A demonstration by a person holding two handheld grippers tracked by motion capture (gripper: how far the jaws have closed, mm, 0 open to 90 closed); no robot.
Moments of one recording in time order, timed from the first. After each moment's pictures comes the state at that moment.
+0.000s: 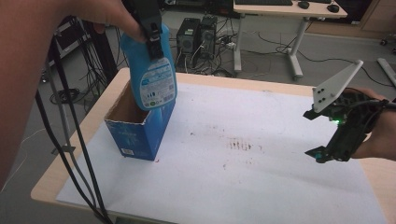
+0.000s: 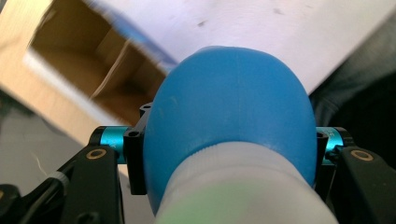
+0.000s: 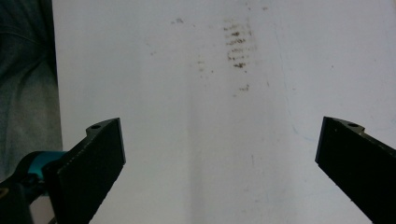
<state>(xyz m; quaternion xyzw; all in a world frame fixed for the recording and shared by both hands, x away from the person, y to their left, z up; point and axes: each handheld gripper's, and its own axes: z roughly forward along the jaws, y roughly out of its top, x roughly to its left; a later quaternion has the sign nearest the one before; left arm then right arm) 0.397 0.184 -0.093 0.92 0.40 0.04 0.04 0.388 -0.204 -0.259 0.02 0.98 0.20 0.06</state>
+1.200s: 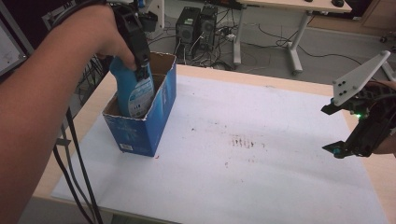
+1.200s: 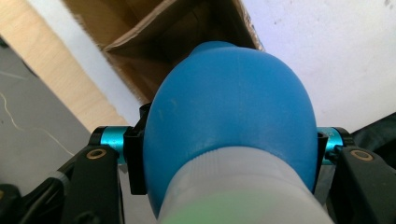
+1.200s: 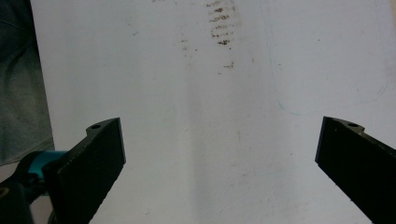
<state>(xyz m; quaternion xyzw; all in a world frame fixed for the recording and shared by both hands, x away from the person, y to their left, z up) 0.435 0.240 -0.203 0.87 0.49 0.02 0.00 0.402 -0.211 -0.252 0.05 0.98 0.17 0.06</state>
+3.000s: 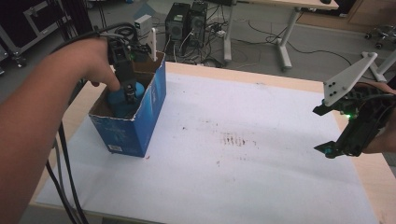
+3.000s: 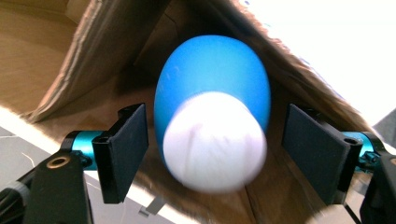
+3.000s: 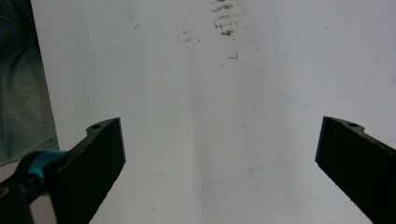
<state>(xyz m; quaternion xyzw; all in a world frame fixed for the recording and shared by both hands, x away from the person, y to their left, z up) 0.437 0.240 -0.252 0.94 0.34 0.01 0.00 0.403 -0.216 -0.258 0.06 0.98 0.16 0.05</state>
